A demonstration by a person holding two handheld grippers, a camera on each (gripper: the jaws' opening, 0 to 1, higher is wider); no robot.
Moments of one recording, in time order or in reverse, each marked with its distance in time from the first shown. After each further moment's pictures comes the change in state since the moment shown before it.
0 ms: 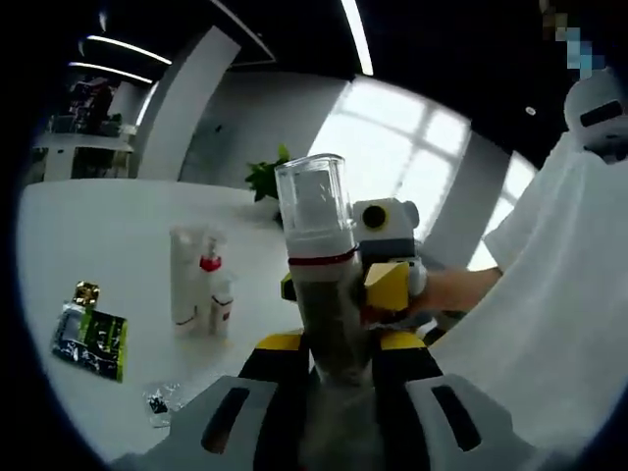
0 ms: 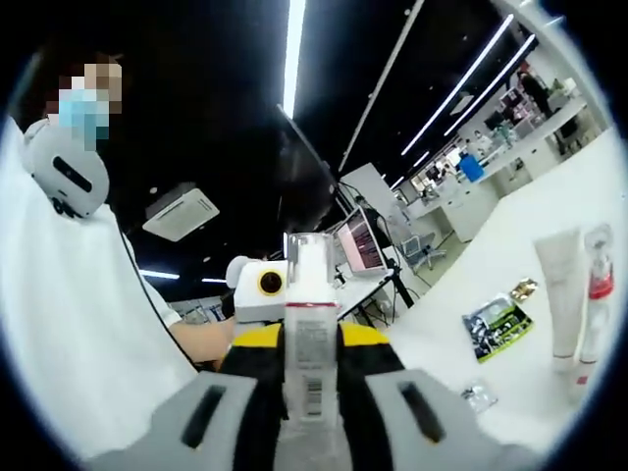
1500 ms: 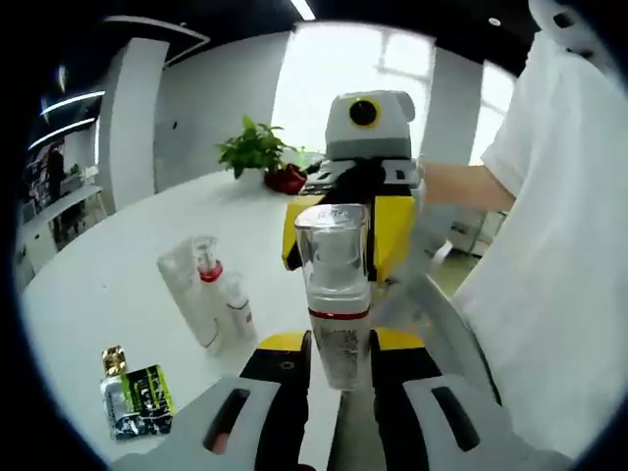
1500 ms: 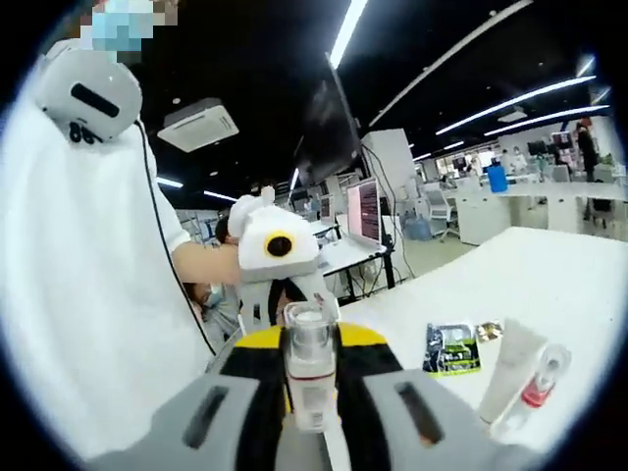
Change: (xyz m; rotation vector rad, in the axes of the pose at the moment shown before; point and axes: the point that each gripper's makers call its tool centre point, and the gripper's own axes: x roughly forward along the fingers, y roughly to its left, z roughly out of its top) left arm 0.022 0.024 -0.003 0.316 0.269 -0.013; right arm -0.016 -0.013 0.015 -0.309 0.299 0.036
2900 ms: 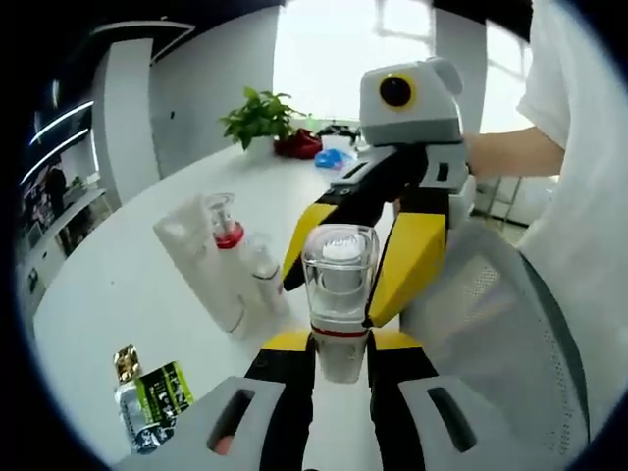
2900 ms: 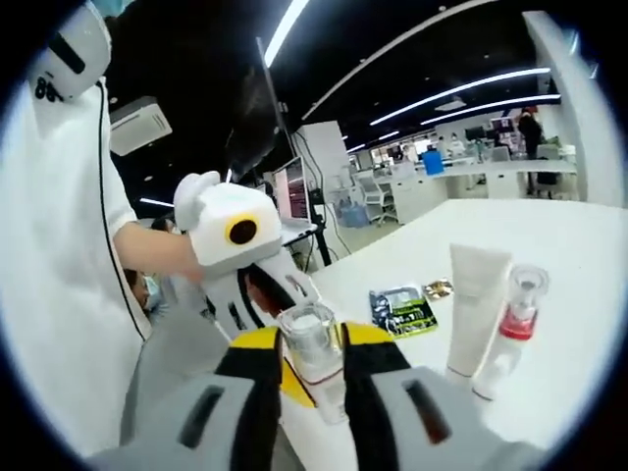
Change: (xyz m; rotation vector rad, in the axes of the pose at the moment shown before) left arm 0.042 0.059 -0.055 0.065 0.141 0.073; right arm 0.001 -0.064 -0.067 0.115 0.025 -0.327
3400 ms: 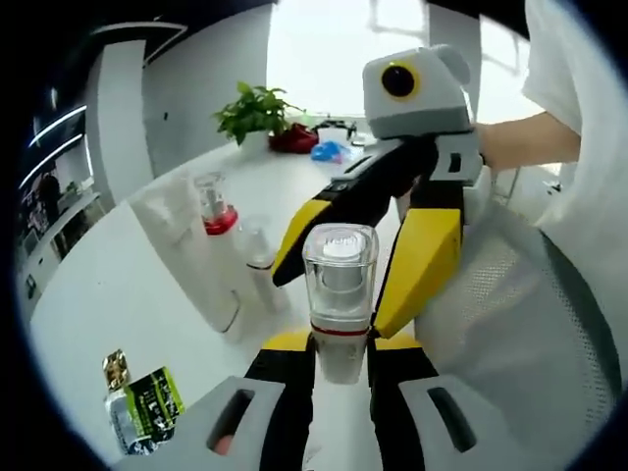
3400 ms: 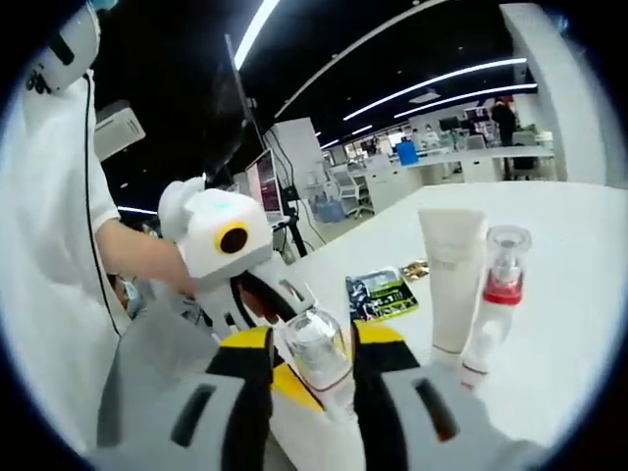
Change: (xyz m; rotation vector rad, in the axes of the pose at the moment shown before) left arm 0.028 0.009 -0.019 0.024 0.001 -0.023; right arm 0.001 -0.021 -0.024 0.050 0.018 -0.091
